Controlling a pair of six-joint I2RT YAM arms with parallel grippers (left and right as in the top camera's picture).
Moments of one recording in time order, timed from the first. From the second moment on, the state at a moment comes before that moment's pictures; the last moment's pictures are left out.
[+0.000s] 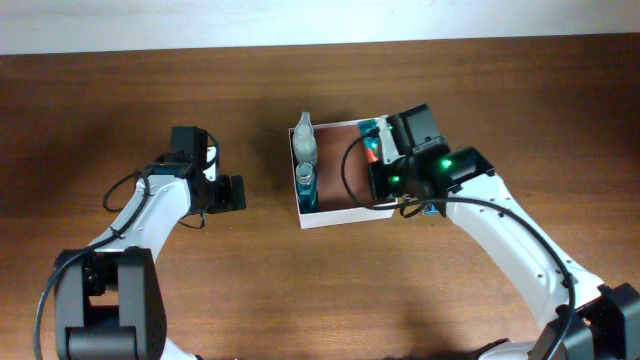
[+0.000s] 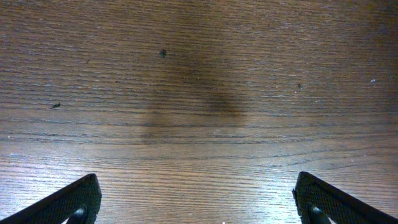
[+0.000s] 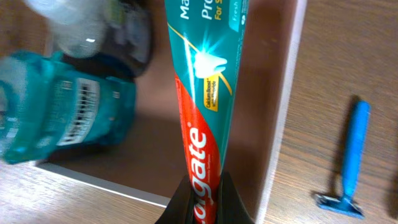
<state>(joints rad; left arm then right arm) -0.04 1.75 1.07 -0.63 0.02 -0.15 0.40 1.56 1.22 -0.73 -0.12 0.19</state>
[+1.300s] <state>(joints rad) -0.04 1.75 1.07 -0.63 0.02 -0.15 0.44 1.80 1.22 -0.57 -0.10 0.25</state>
